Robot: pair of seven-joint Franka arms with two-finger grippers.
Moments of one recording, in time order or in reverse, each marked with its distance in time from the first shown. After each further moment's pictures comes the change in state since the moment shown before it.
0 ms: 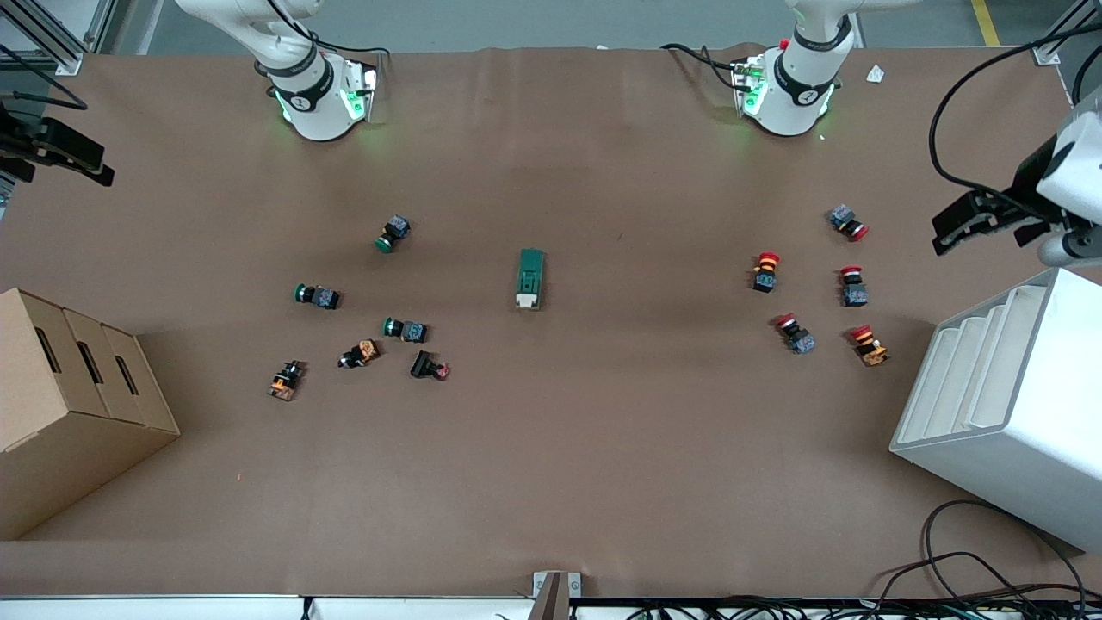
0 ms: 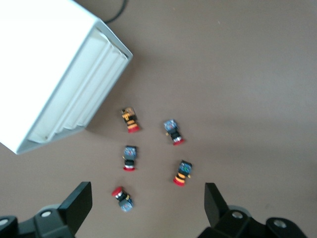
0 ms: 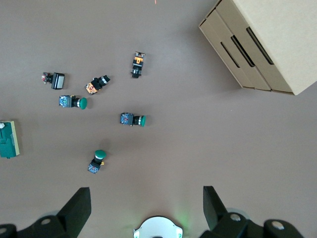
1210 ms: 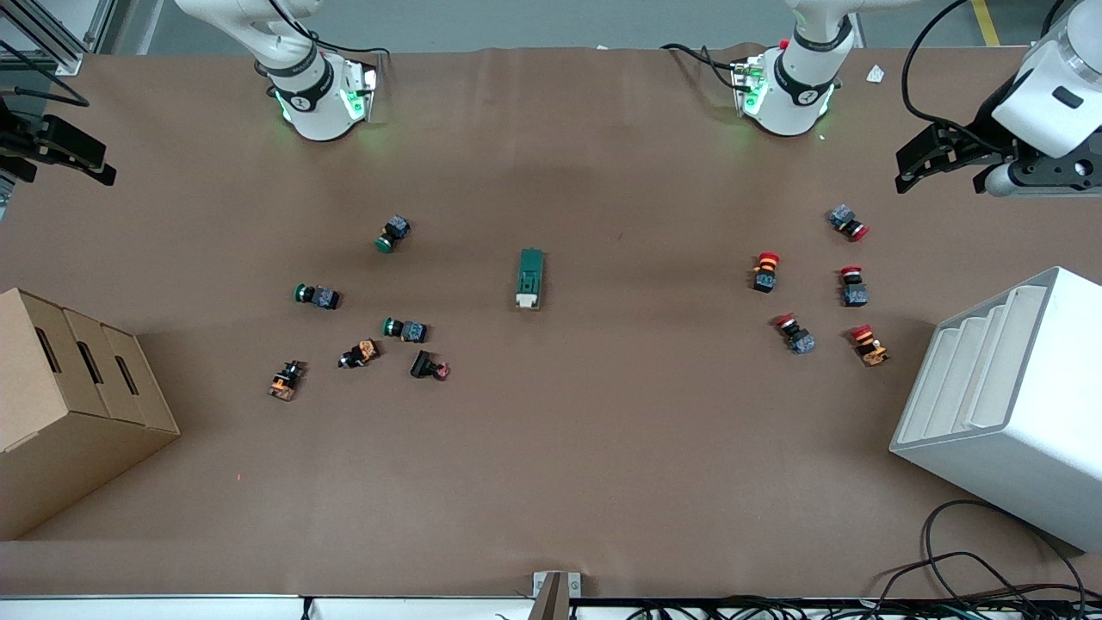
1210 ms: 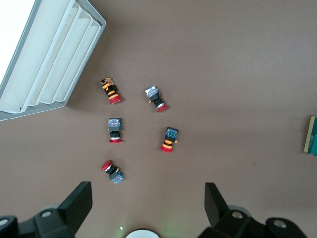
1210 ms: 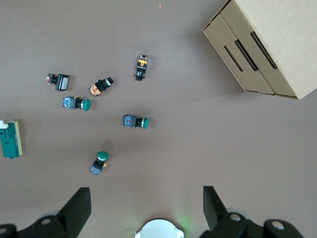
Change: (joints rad) left arm 0.026 -0.141 -0.042 -0.134 -0.069 -0.065 0.081; right arm 0.022 -0.002 -0.006 -0.002 0.005 0.013 0.000
